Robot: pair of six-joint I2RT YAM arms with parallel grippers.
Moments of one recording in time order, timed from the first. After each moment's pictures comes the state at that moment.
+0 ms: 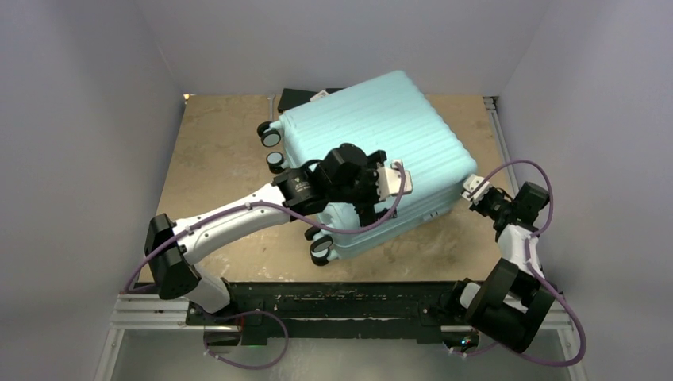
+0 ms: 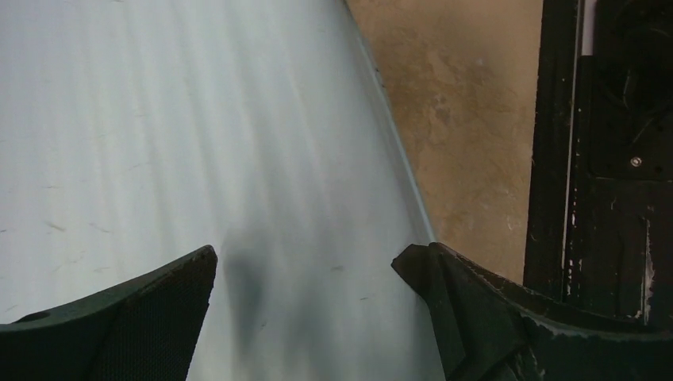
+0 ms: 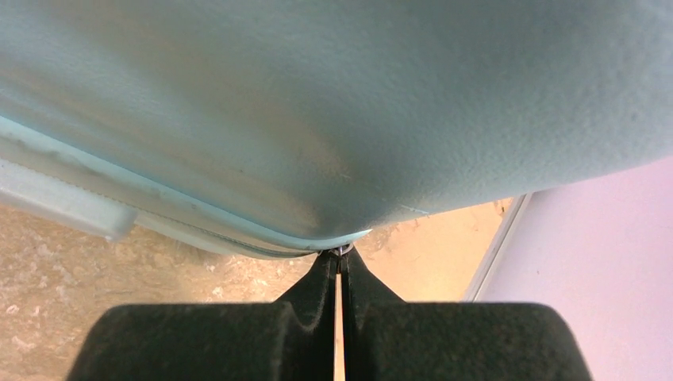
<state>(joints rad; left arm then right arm) -1.01 1.53 1.48 -0.45 0.17 0.41 -0.55 1.13 0.53 -0.09 -0.94 -1.24</state>
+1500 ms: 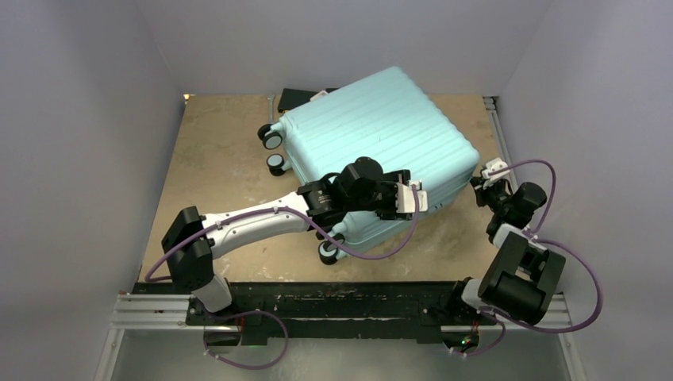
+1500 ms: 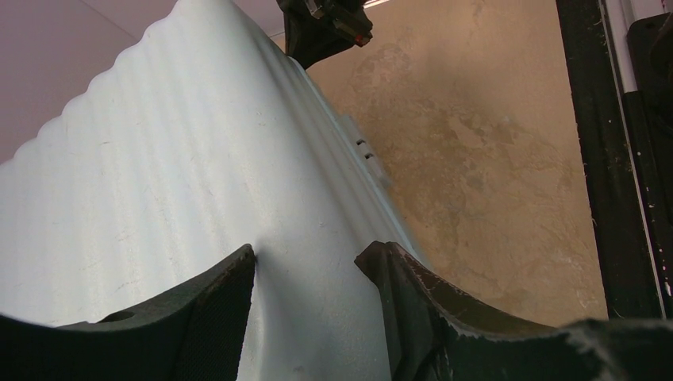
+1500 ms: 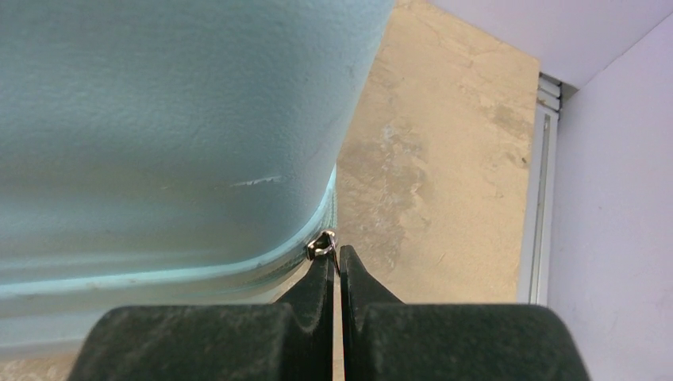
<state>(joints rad) -1.09 1.64 1.35 -0.12 0.20 0.56 -0.56 1.30 0.43 0.58 -0.83 -0.49</state>
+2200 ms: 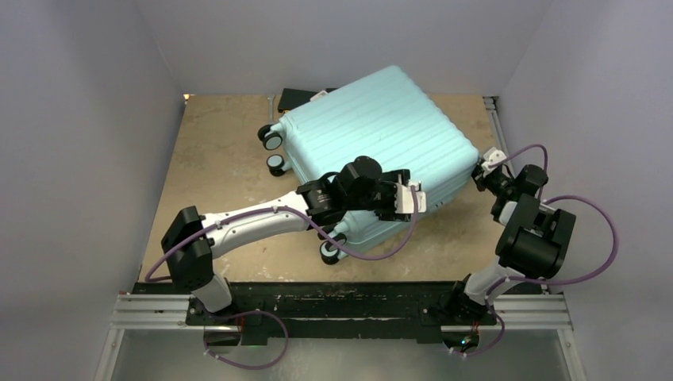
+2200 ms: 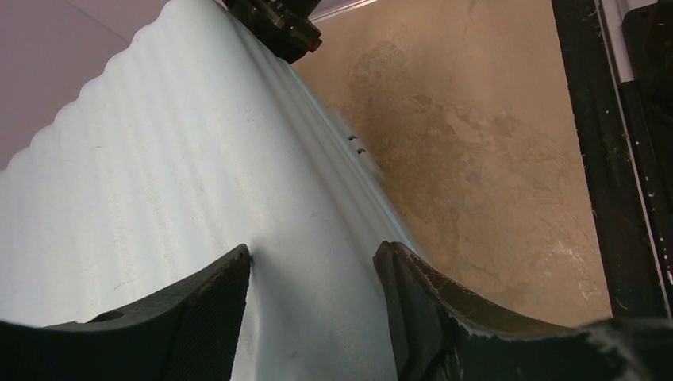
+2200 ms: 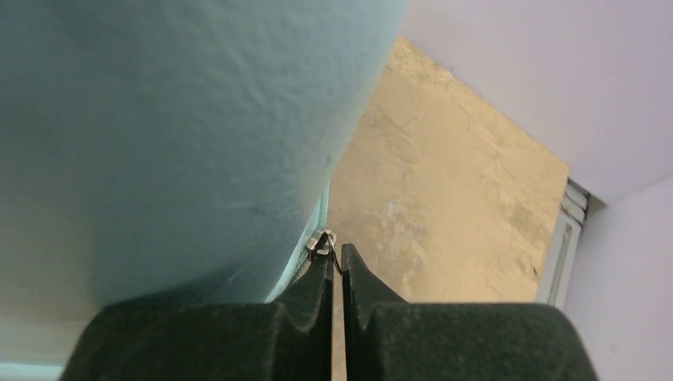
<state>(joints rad) -1.08 1.65 1.35 -0.11 0.23 0.58 -0.52 1.62 0.59 0.81 -1.02 -0.54</state>
